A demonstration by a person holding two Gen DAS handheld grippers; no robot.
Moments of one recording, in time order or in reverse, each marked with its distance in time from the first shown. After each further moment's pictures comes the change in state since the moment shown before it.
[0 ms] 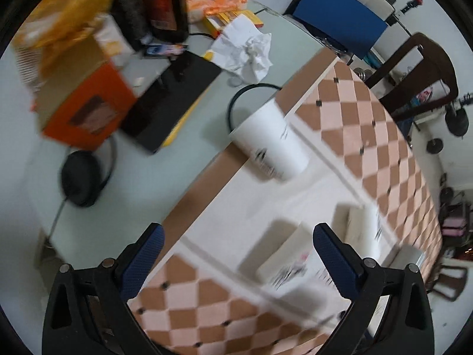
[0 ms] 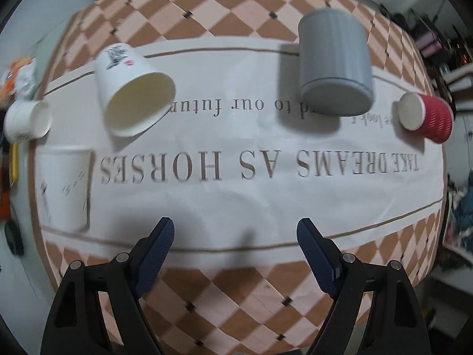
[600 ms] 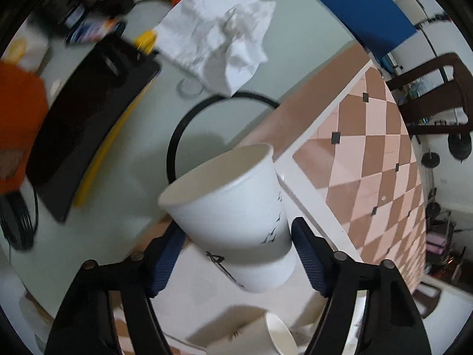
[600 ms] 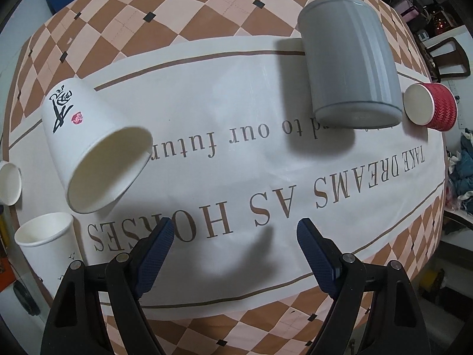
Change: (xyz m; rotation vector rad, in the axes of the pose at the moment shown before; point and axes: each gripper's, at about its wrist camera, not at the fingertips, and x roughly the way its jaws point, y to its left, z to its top) left arm 0.099 -0.025 0.090 -0.061 0.110 -0.059; right arm 0.031 0.021 0.054 0.140 0.060 -0.060
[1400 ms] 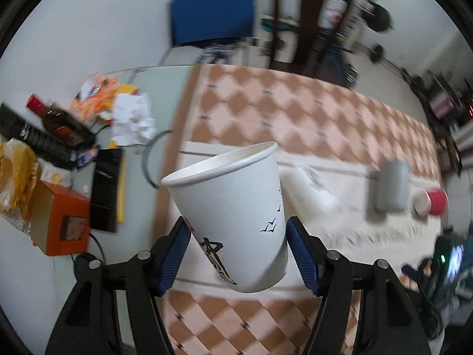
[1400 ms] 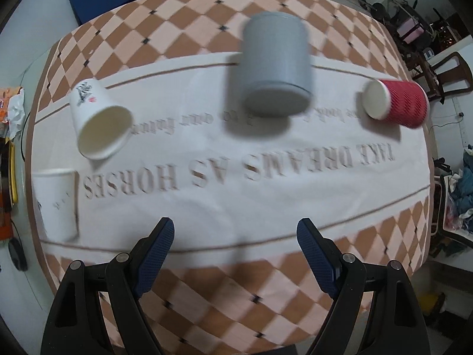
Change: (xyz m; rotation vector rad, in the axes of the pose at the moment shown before) left arm -0.135 -0.099 -0.171 0.709 -0.201 0.079; right arm -0.047 -0.095 -0.057 -0.072 -0.108 0.063
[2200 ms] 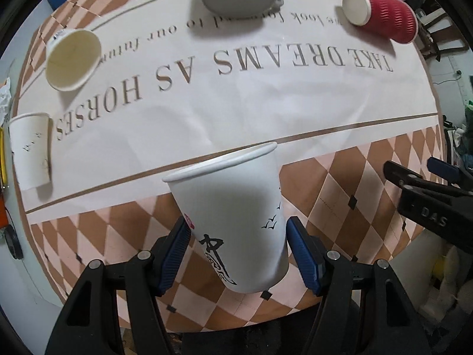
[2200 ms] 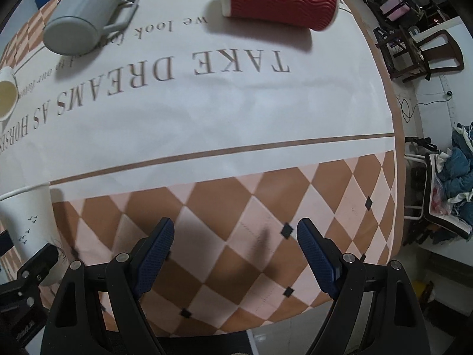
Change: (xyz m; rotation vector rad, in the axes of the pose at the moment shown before) left arm 0.121 -0.254 -0.166 0.297 0.354 -0.051; right arm 0.066 -0.207 -0.073 0.017 0.097 -0.081
